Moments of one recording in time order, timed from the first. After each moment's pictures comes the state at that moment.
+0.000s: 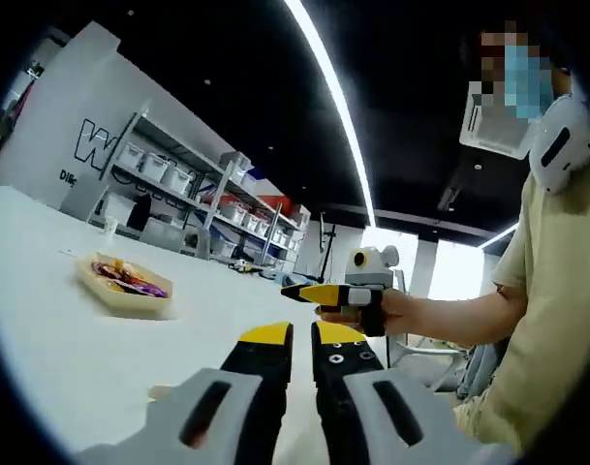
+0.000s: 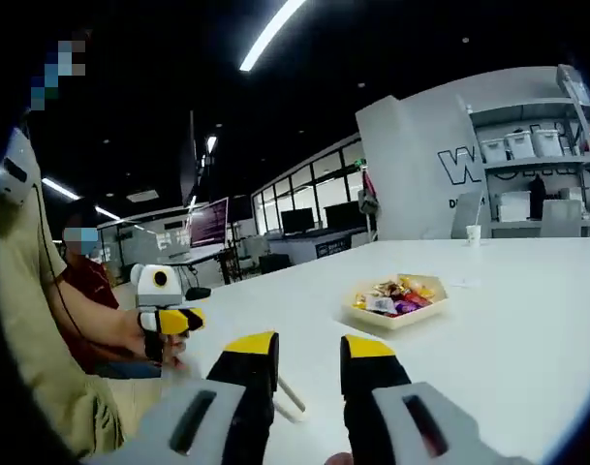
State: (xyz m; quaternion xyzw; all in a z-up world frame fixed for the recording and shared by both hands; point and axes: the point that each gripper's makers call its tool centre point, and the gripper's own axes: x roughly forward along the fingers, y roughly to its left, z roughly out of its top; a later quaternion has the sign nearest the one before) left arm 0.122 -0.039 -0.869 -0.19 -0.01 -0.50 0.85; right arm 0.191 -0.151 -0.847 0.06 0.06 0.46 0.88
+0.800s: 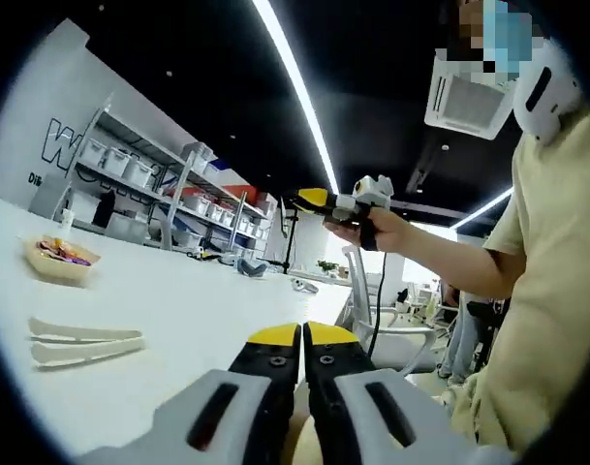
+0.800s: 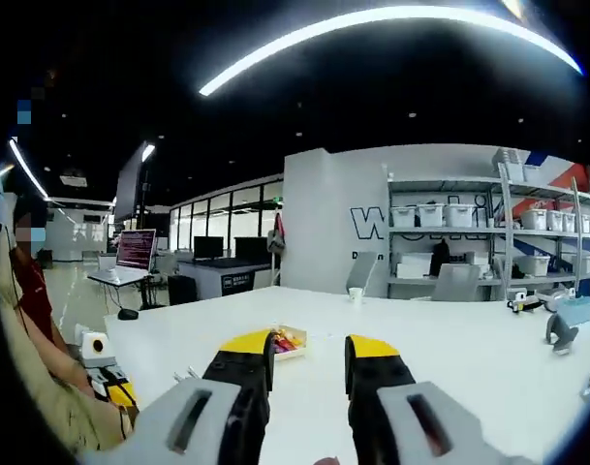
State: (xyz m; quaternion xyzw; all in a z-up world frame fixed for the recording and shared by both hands) left arm 0.023 -0.138 -0.893 -0.12 0.00 -0.56 0.82; right arm 0.136 -0.358 -0.721 -0.02 -0.01 0.26 0.97
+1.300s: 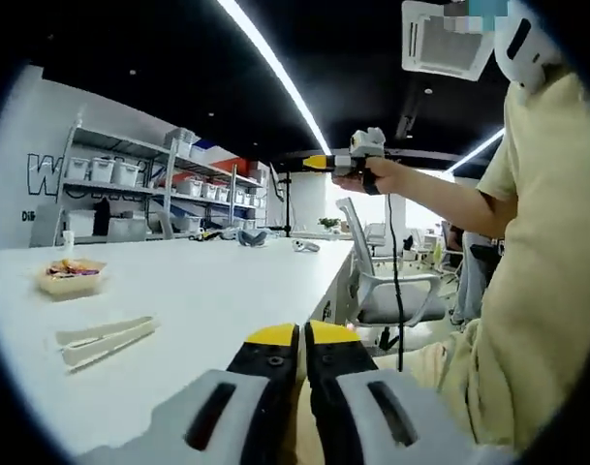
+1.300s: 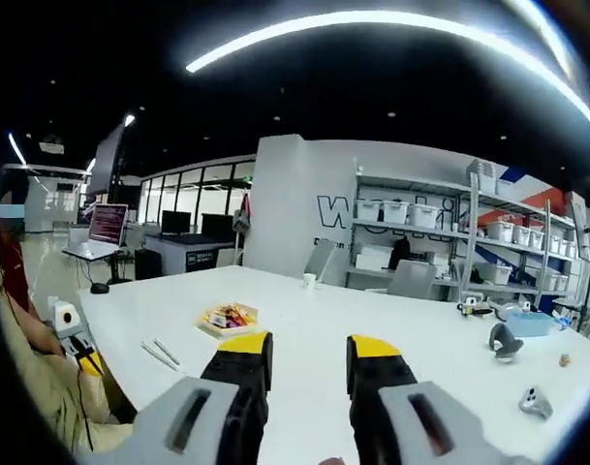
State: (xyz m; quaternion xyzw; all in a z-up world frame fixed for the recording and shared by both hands) left arm -0.005 -0.103 -0.910 -0.04 0.04 -0.55 0.83; right arm 0.118 -0.439 -0.720 -0.06 0.02 0.19 0.98
